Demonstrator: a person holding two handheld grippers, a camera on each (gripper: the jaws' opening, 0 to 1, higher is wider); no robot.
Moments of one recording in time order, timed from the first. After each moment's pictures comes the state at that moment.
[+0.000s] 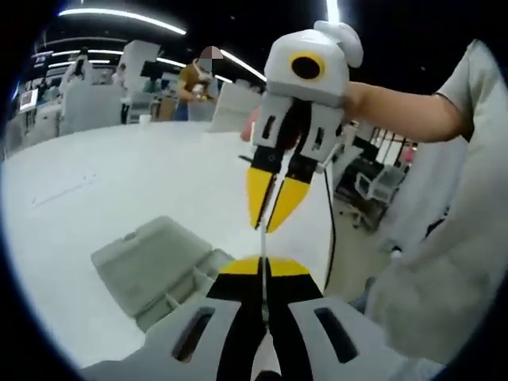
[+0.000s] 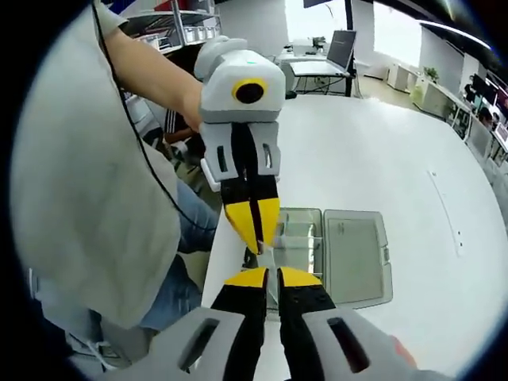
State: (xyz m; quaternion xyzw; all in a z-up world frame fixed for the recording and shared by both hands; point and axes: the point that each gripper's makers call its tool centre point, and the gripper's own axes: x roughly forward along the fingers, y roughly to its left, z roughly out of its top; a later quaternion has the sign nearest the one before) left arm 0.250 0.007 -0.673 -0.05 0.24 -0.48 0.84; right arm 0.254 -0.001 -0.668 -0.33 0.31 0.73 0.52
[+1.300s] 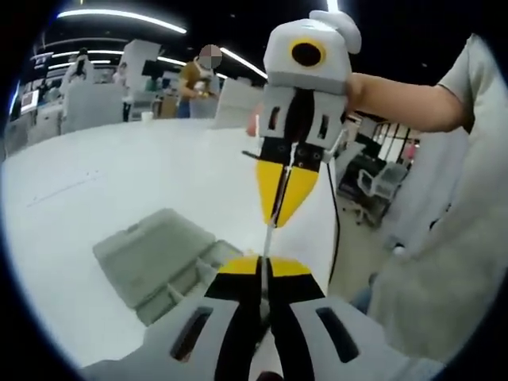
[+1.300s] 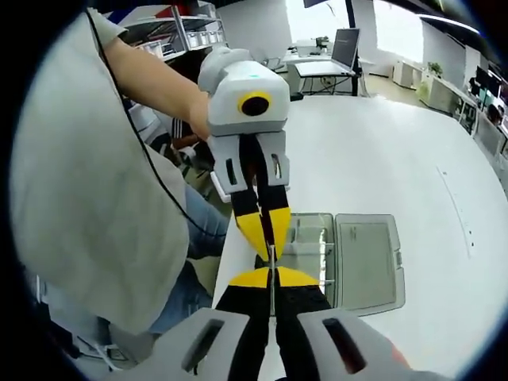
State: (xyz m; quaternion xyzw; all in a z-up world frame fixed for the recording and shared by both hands) left arm 0.248 0.013 -0.686 -0.04 0.25 -0.47 0.84; right arm 0.243 0.008 -0.669 -0.31 0.32 0.74 0.50
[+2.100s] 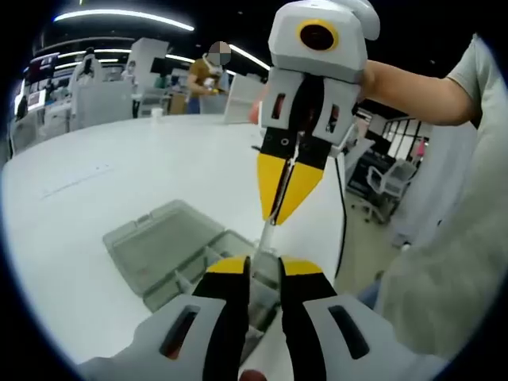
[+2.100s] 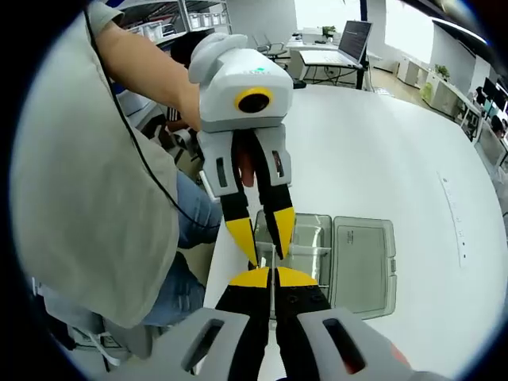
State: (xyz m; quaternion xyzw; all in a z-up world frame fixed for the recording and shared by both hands) left arm 0.242 0.023 -0.692 -0.02 0.26 -0.45 0.86; right arm 0.241 0.021 -0.673 -0.37 0.32 0.72 0.49
